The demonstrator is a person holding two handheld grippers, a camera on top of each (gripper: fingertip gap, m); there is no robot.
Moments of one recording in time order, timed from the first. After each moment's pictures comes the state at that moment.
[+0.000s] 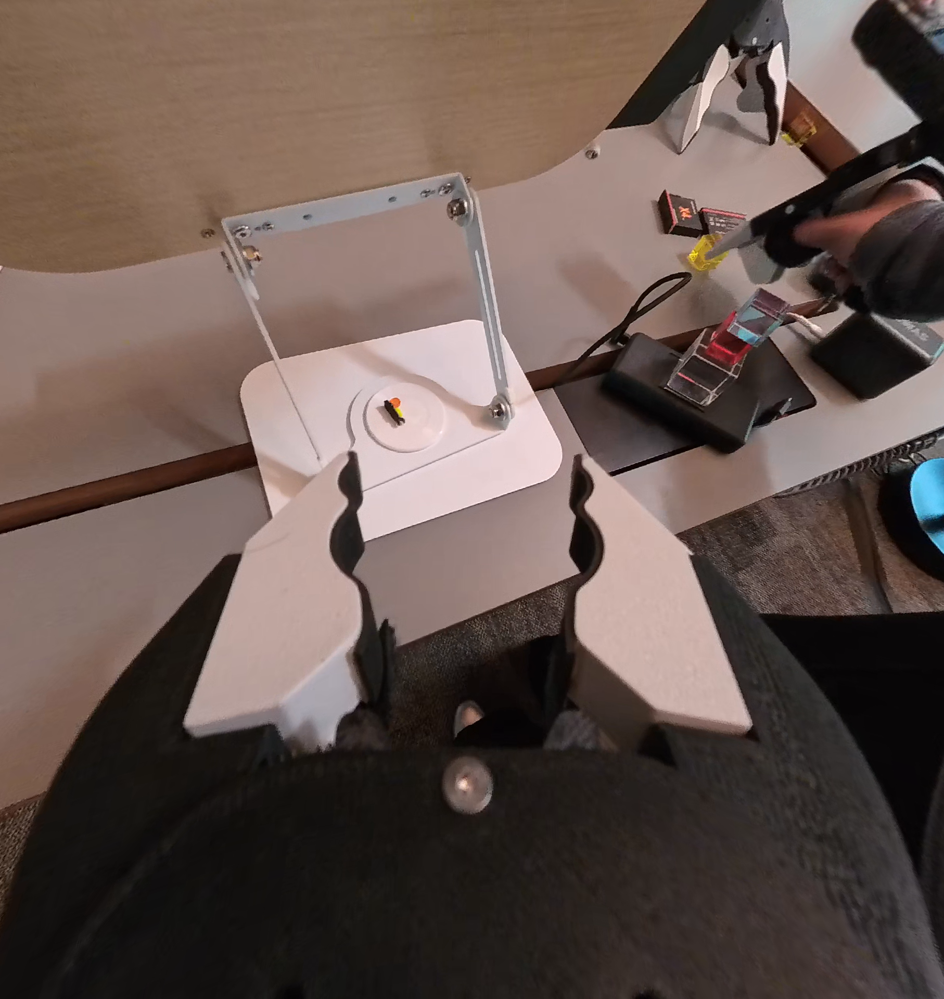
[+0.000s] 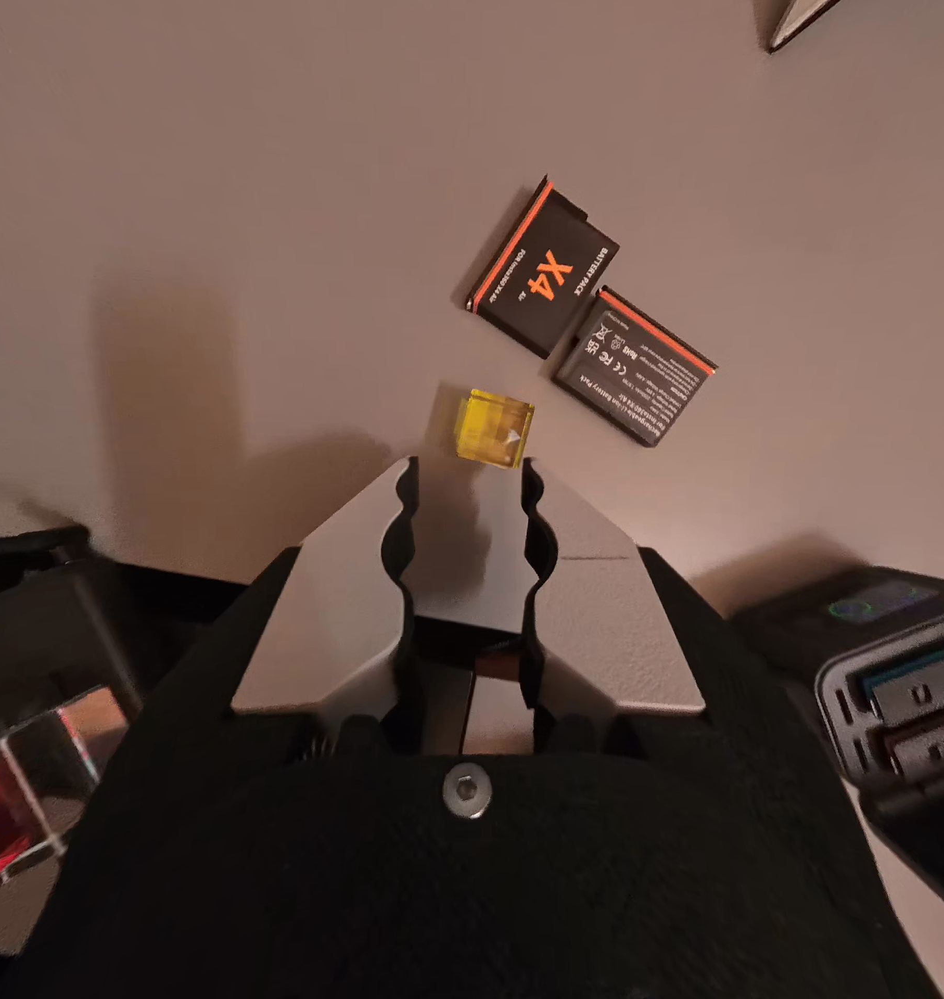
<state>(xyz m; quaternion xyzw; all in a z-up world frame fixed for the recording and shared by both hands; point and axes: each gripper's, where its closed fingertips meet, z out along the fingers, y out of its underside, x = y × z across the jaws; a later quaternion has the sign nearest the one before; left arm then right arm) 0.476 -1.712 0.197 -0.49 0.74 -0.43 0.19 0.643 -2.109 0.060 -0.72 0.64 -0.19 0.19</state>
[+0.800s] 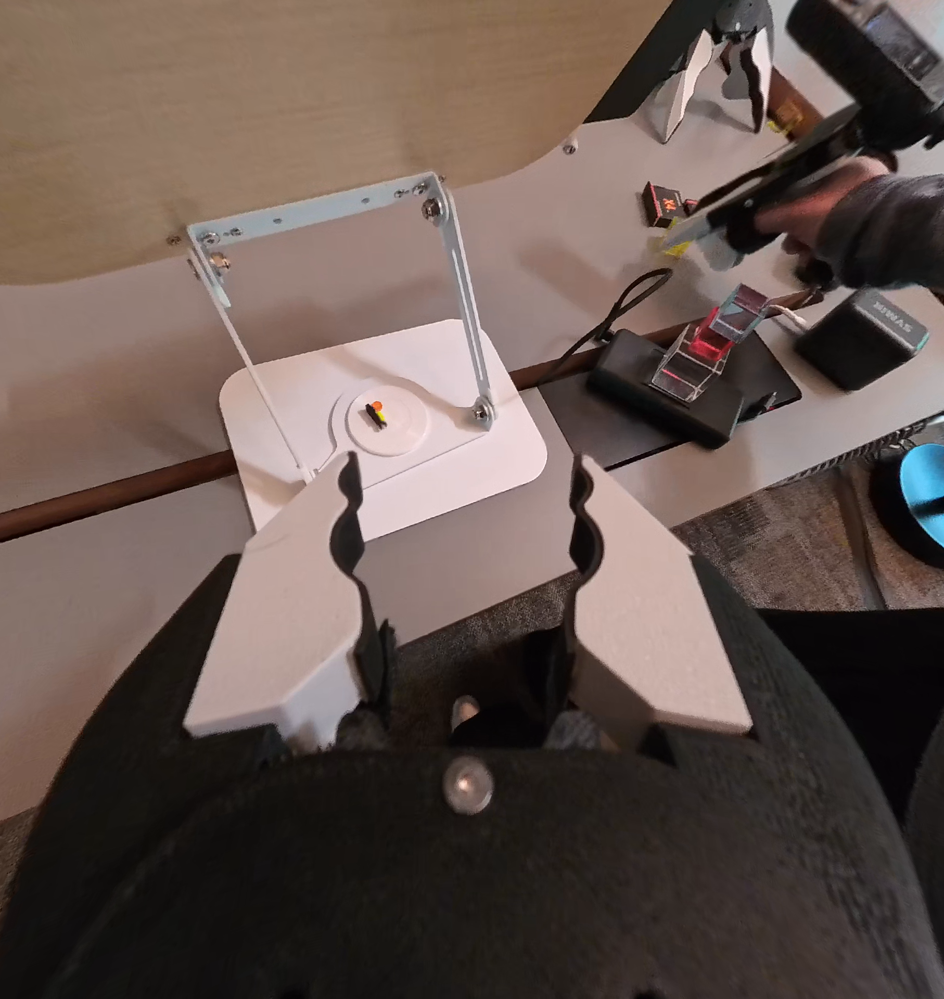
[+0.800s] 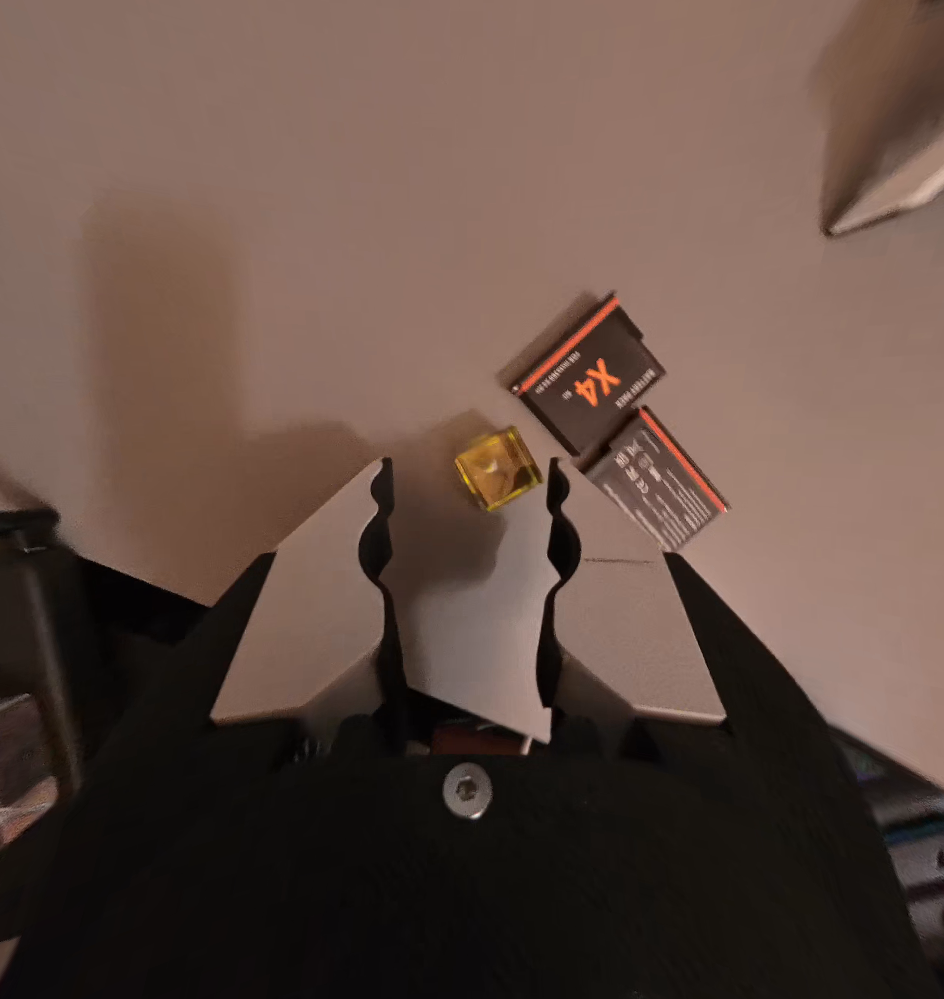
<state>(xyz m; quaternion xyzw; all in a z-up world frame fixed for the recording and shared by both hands) 0.475 -1.724 0.198 -0.48 0.75 -0.42 0.18 0.669 -2.091 0.057 -0.80 0.54 -0.20 0.20</state>
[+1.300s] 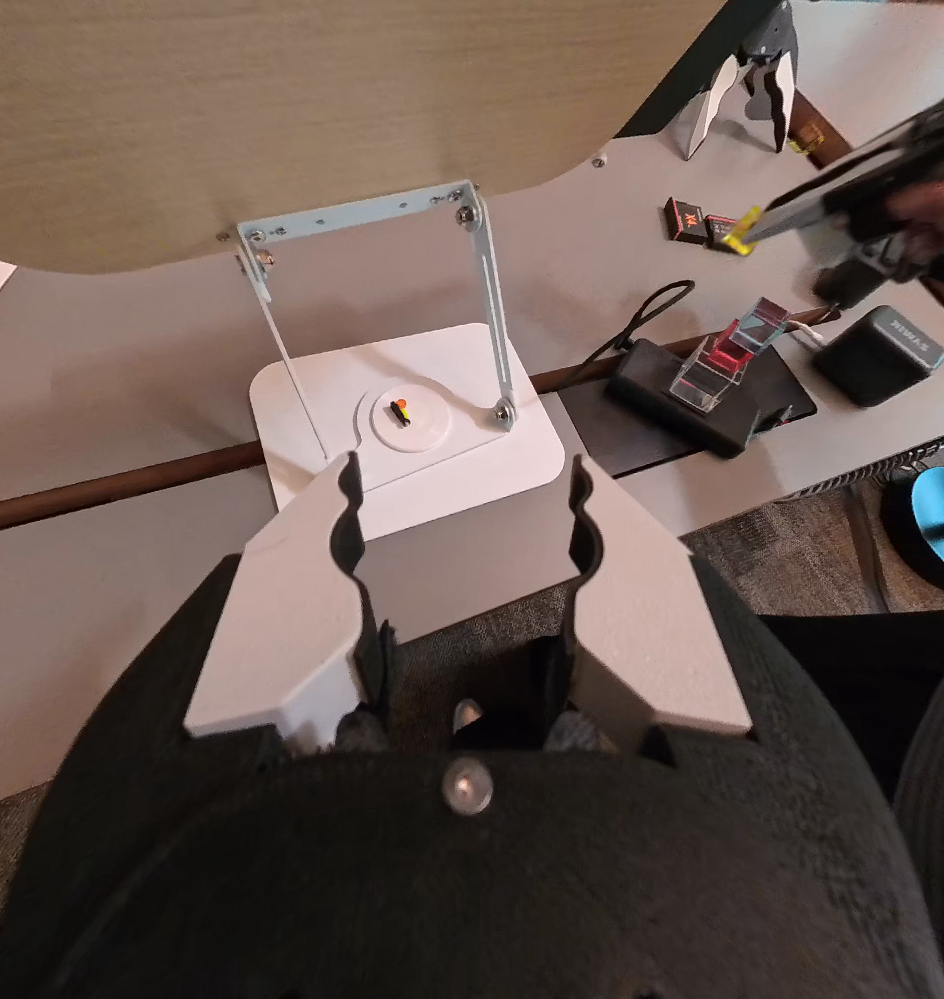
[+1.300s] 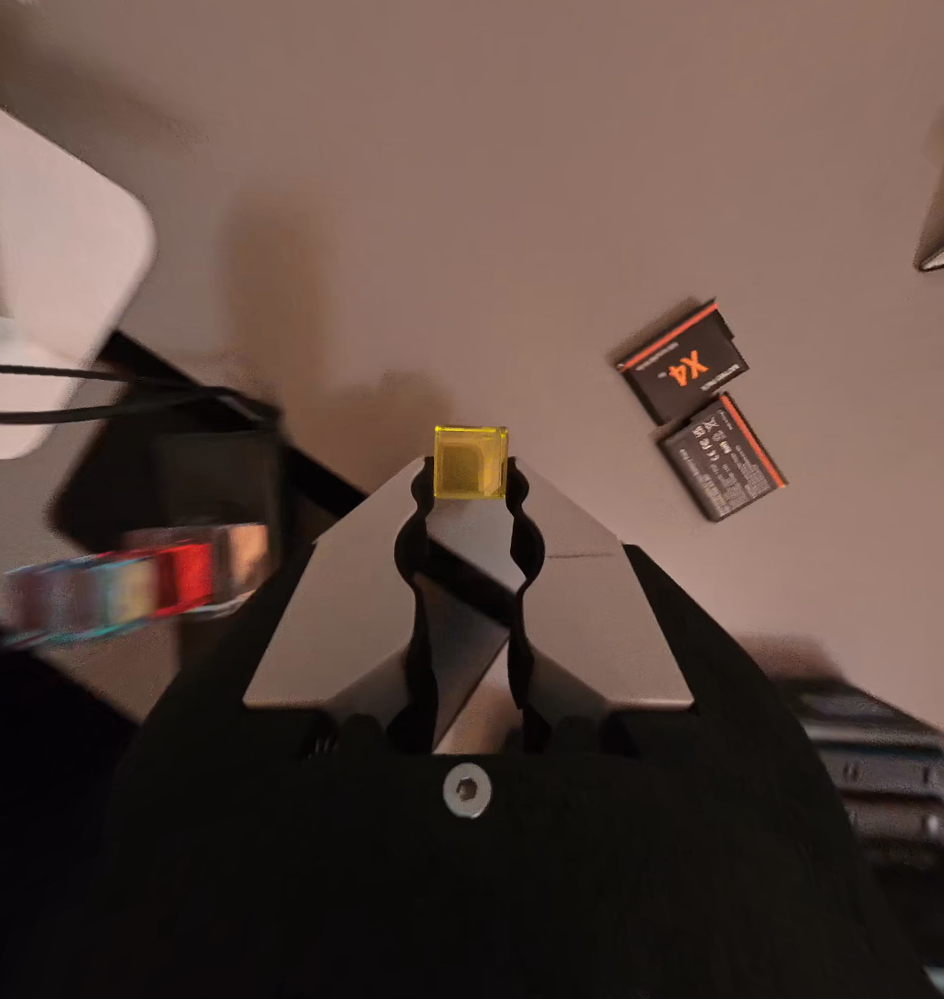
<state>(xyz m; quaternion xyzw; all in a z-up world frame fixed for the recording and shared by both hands) 0.476 -1.709 0.202 -0.50 0.73 -0.43 0.19 0.615 -2.056 0.117 -0.82 0.49 -0.13 0.26</state>
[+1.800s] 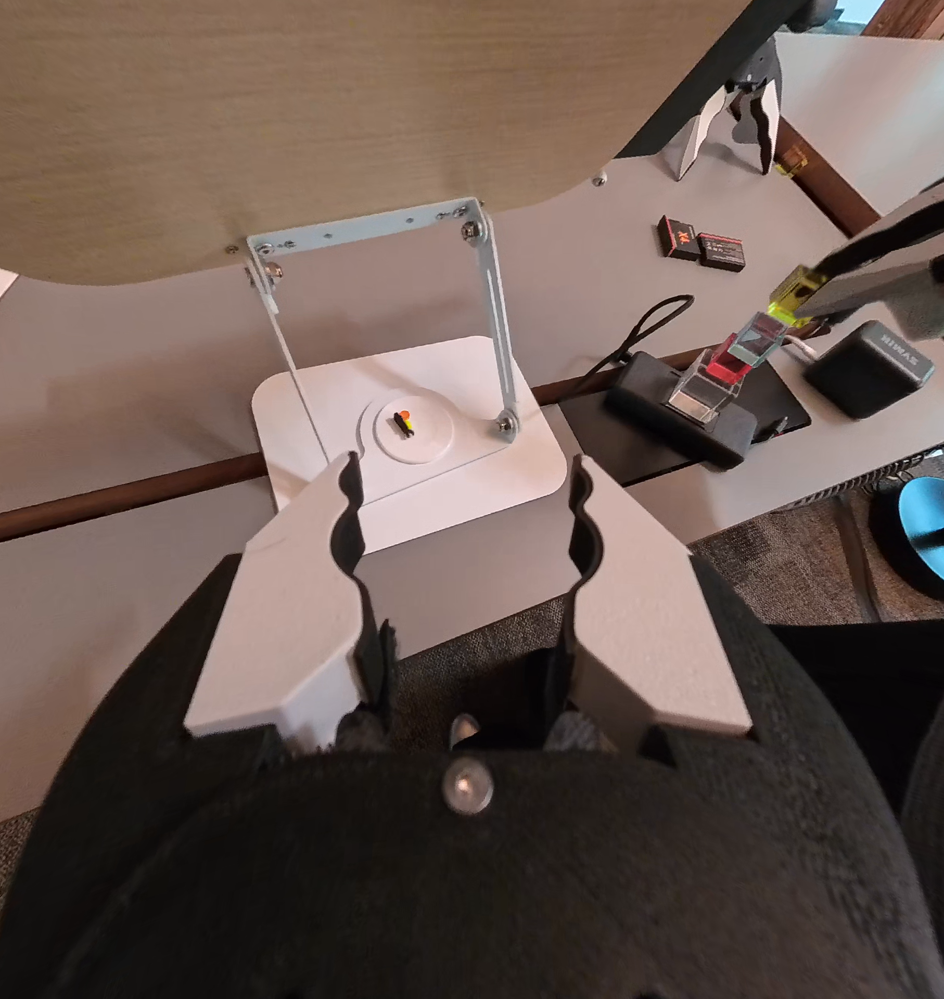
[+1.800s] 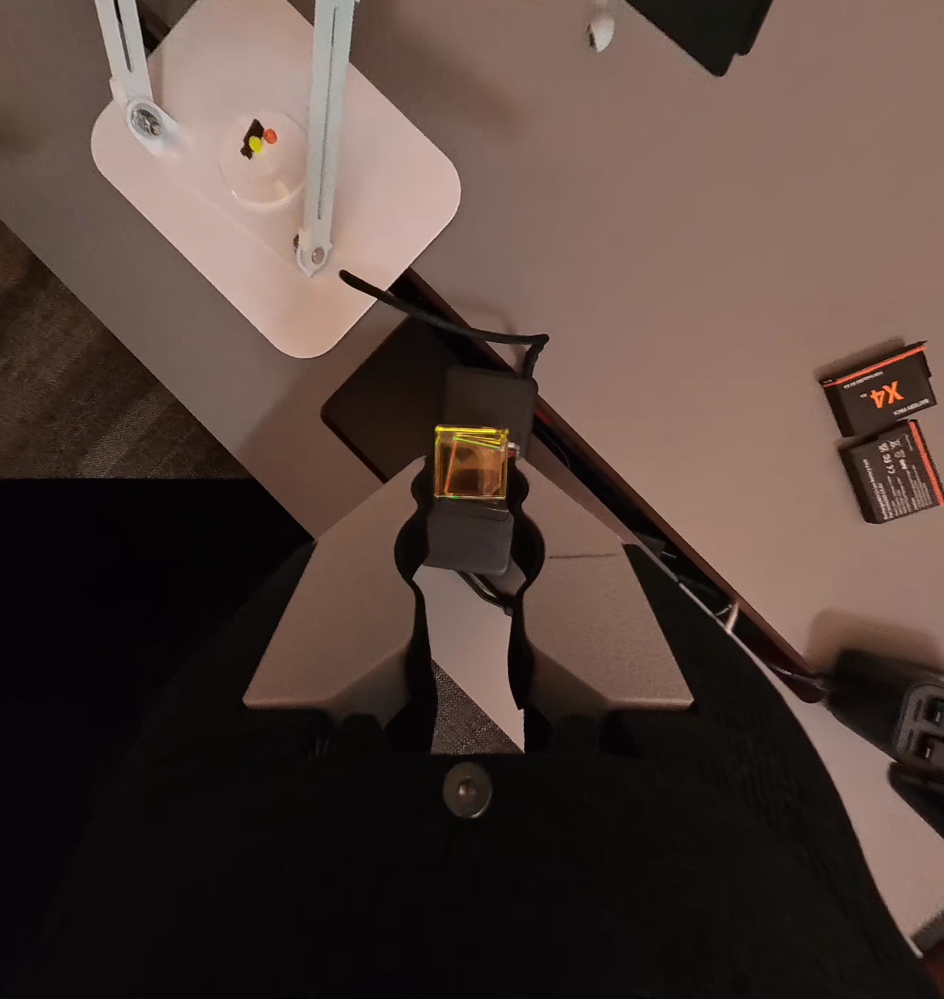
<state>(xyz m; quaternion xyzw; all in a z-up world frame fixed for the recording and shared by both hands) 0.481 -1.704 0.203 -0.49 0.73 -0.44 0.19 0.521 -1.970 0.165 -0.87 0.41 -0.09 0.26</state>
